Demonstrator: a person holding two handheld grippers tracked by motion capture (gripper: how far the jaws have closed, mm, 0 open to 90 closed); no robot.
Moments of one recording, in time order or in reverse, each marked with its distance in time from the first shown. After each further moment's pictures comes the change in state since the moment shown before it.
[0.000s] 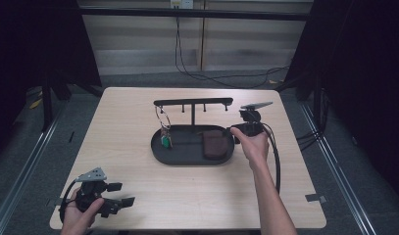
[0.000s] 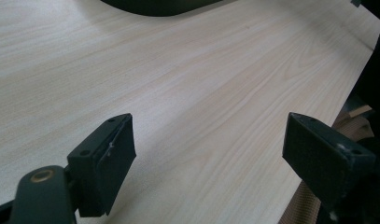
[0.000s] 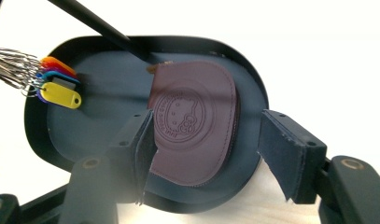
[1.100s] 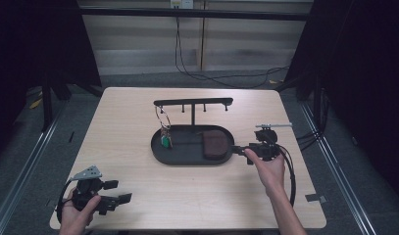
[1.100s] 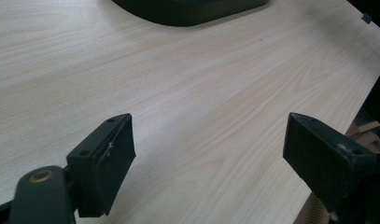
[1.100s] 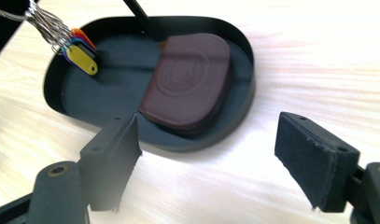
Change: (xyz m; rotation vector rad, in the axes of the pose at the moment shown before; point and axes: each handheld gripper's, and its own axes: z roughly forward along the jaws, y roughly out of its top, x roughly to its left) left arm 0.005 0.000 -0.004 -0.033 0.039 -0.041; right arm -0.014 -0.069 -0.042 -0.145 0.028 -0.117
